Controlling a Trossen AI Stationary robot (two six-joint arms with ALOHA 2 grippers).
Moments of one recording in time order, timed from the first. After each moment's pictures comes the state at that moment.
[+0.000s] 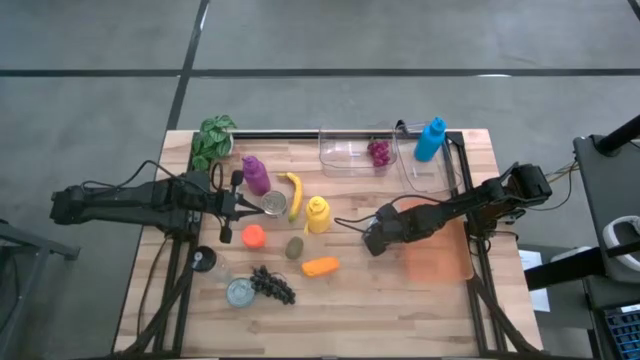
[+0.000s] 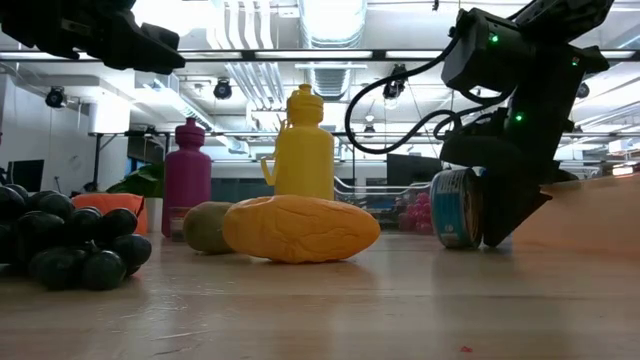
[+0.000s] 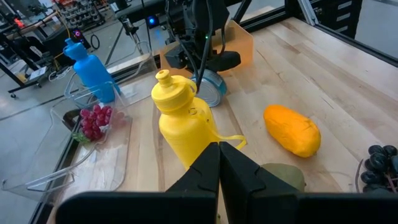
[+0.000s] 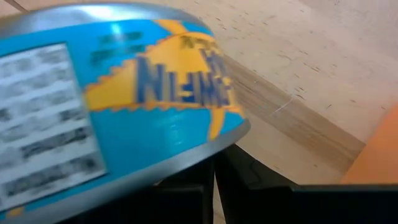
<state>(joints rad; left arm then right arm) 0.07 0.61 0.48 -0.25 0.12 0.39 0.17 1.56 0.71 -0.47 0.26 1.17</state>
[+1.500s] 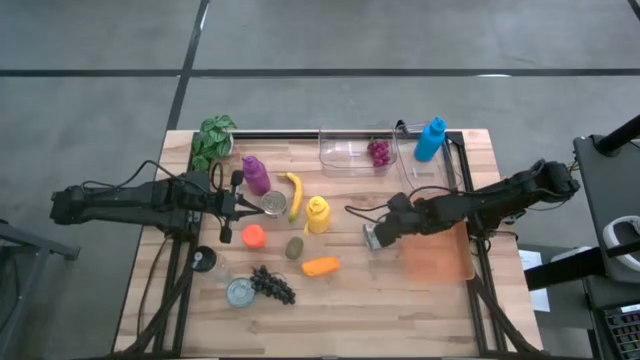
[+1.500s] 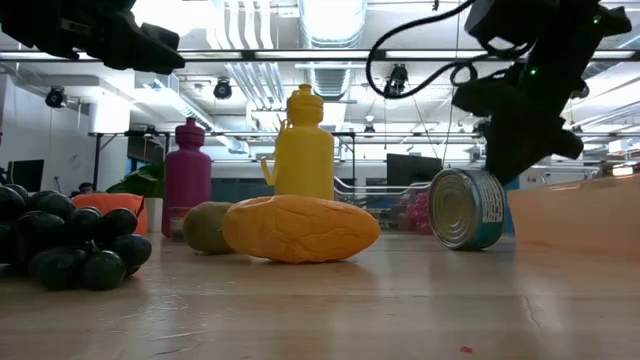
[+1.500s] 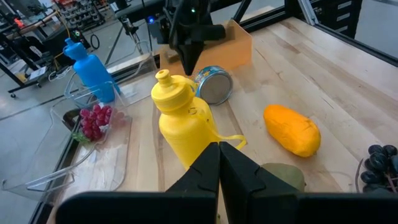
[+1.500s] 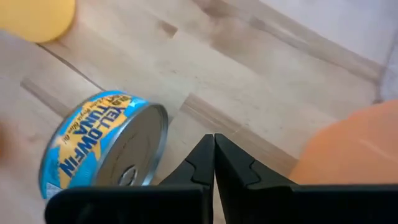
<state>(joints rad) 0.07 0.61 0.48 -0.25 0.12 0.39 0.17 1.30 0.71 -0.62 0.37 1.15</state>
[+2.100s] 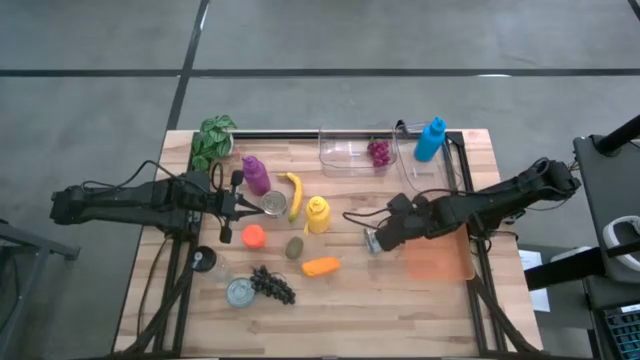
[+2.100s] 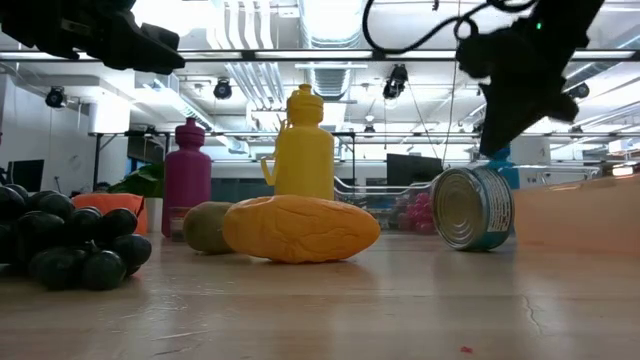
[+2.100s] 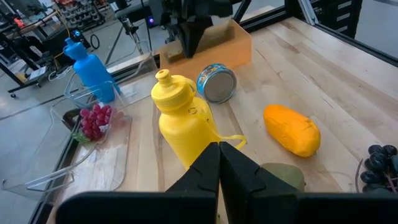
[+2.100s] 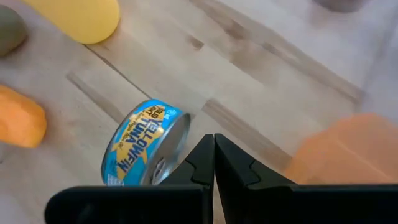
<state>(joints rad) 0.07 0.61 0.48 -0.25 0.12 0.39 0.26 1.31 0.89 -0.83 0.43 1.14</state>
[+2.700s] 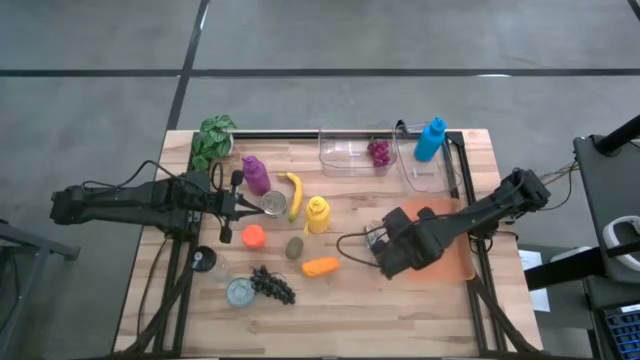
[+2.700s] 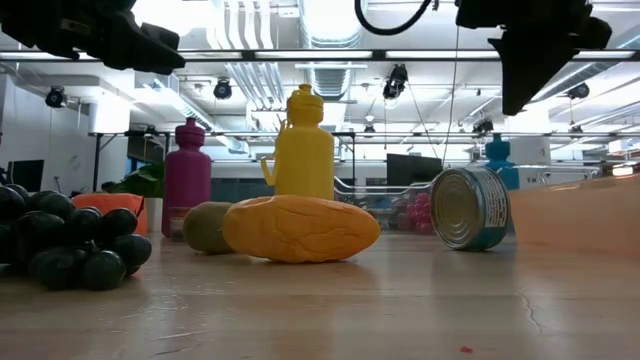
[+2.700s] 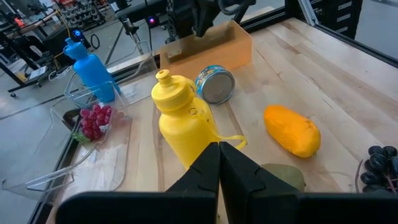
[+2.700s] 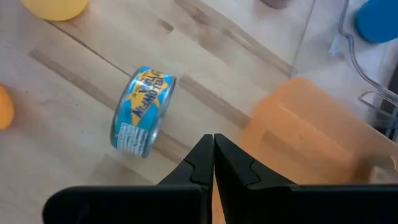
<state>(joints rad) 0.07 0.61 0.48 -0.25 0.12 0.39 0.45 1.62 1.32 -1.36 0.51 1.46</state>
